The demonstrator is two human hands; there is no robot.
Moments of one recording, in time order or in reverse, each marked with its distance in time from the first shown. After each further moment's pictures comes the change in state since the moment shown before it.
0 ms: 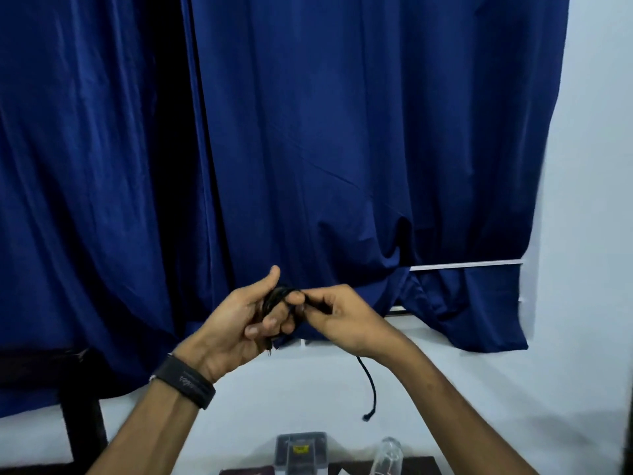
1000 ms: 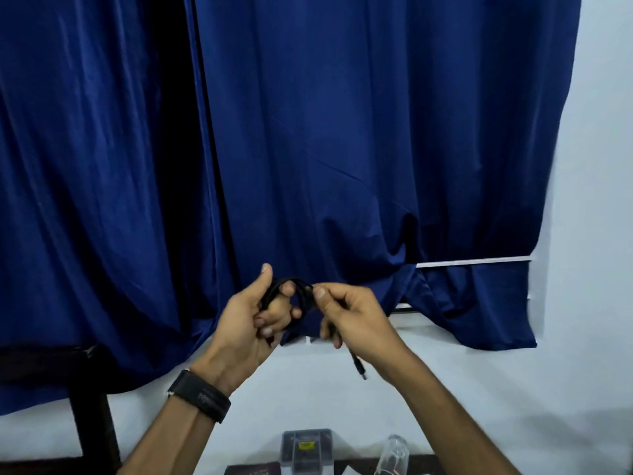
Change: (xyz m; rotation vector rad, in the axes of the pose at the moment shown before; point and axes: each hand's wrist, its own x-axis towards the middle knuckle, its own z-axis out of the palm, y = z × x) left_hand 0.002 -0.017 0.004 -0.130 0.169 0.192; right_hand -0.015 0.001 0.007 0.170 0.269 0.099
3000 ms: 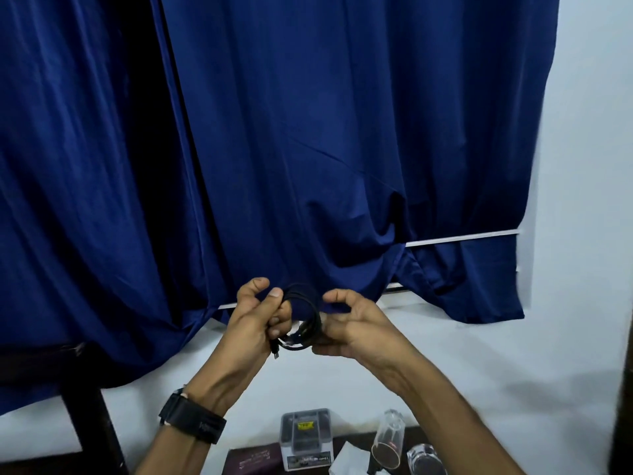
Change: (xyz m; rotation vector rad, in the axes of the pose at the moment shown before) left_hand -0.011 -0.032 0.013 0.132 0.107 0.103; right_hand -0.034 0.011 -0.011 0.382 -0.042 0.385
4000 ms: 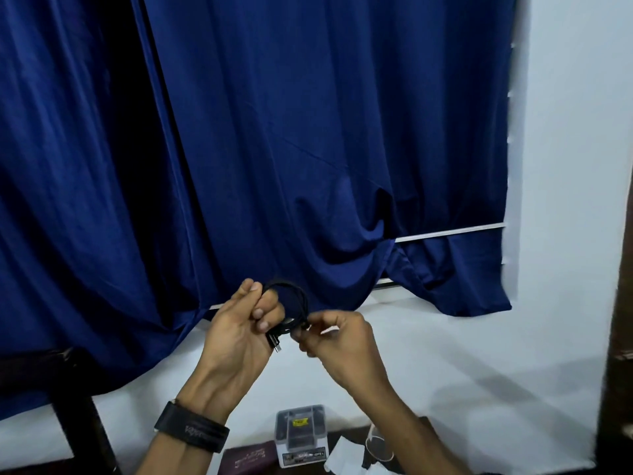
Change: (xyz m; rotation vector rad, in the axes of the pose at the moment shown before) left_hand -0.011 0.002 0.005 -0.332 -0.026 -0.002; right_hand -0.009 0.029 0.018 -0.312 0.309 -0.157
